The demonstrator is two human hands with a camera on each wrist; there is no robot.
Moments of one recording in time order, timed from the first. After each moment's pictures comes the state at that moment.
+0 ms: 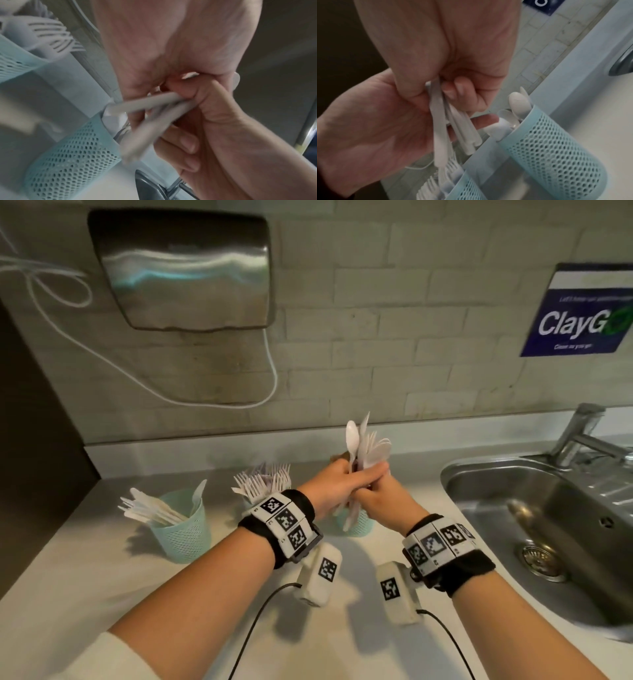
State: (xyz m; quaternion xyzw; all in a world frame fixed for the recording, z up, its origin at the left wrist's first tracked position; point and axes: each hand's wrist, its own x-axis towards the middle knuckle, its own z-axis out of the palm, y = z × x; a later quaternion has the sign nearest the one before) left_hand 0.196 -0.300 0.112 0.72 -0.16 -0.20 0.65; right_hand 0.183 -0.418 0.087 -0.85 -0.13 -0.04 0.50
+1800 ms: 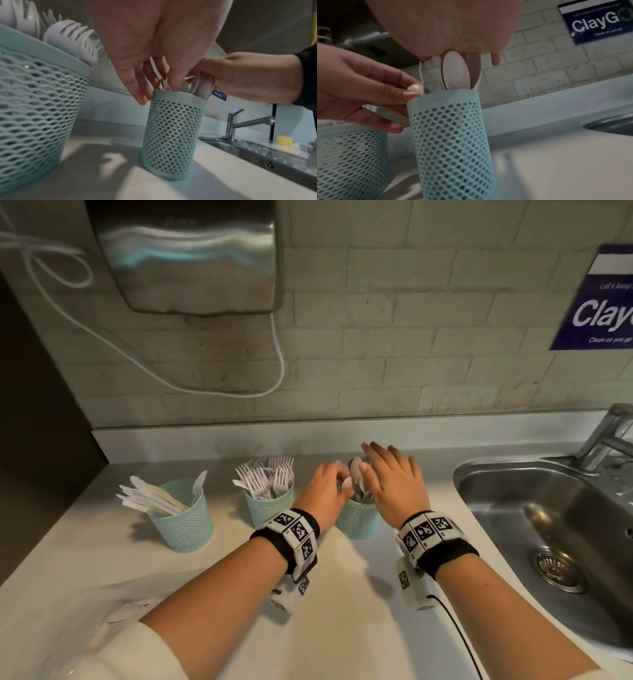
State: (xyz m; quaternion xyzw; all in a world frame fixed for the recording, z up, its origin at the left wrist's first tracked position) left_hand 0.236 -0.288 0.036 0.91 -0.15 0.04 0.38; right_hand 0.231 -0.446 0.036 -0.96 -0.08 -0.18 0.18
